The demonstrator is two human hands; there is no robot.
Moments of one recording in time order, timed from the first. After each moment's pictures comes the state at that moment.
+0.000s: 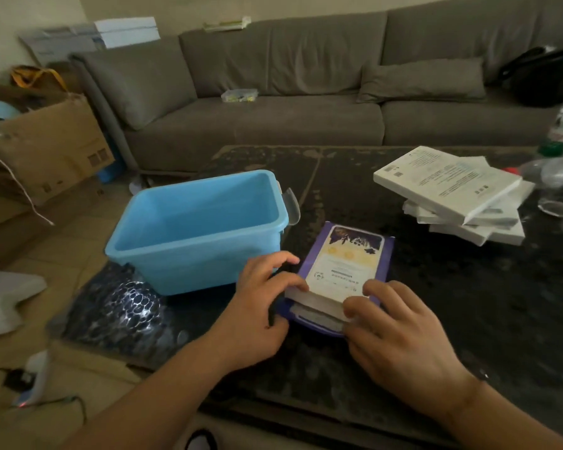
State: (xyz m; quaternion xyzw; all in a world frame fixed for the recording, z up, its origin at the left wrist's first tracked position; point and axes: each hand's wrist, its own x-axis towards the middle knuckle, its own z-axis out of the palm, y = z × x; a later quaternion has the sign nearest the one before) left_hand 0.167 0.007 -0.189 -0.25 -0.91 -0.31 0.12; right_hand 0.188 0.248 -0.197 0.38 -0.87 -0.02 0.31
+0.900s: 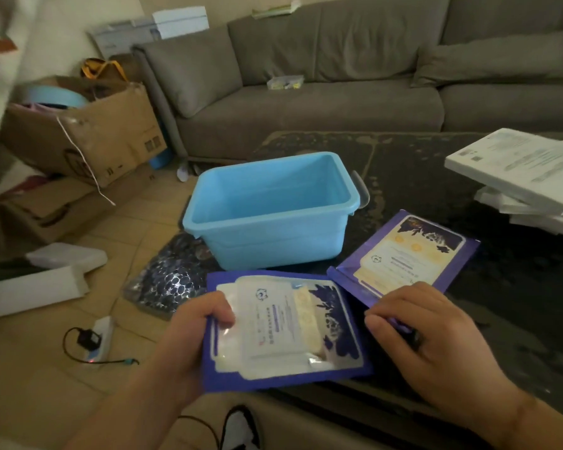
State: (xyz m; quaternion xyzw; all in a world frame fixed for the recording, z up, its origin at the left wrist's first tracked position) left_hand 0.253 -0.075 -0.149 0.24 -0.53 -0.80 -0.10; right_hand 0.210 0.188 -0.182 0.29 -0.89 0.32 0.14
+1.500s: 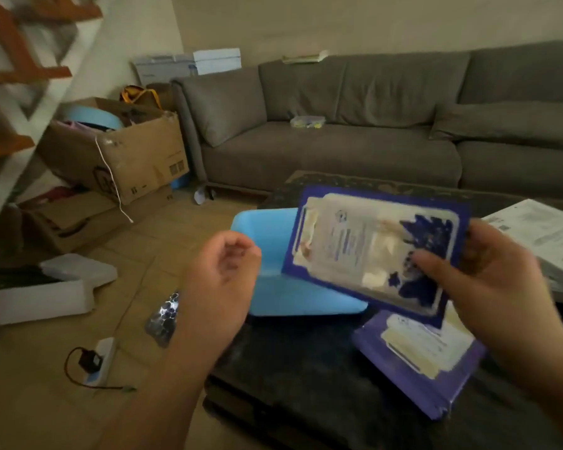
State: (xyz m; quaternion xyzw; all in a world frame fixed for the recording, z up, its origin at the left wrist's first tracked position) left_hand 0.200 -0.098 -0.092 0.13 -0.81 -0.51 0.26; right_hand 0.163 0.155 -0.058 0.10 -0.78 0.61 0.08
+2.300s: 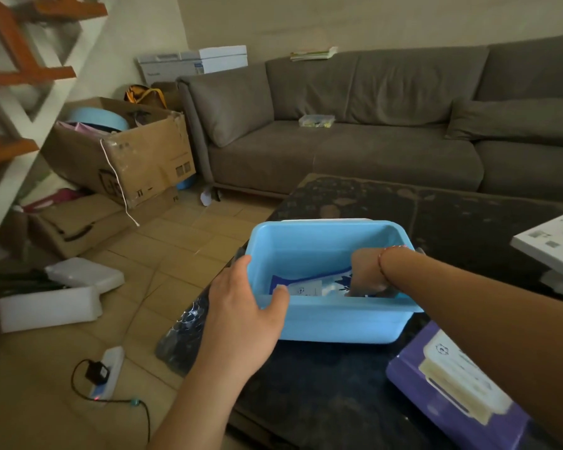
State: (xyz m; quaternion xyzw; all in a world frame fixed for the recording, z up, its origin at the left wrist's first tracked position) left_hand 0.172 -0.118 -0.112 0.20 -0.90 -0.36 0.15; right_hand 0.024 0.035 -0.088 0.18 -0.95 0.00 -0.27
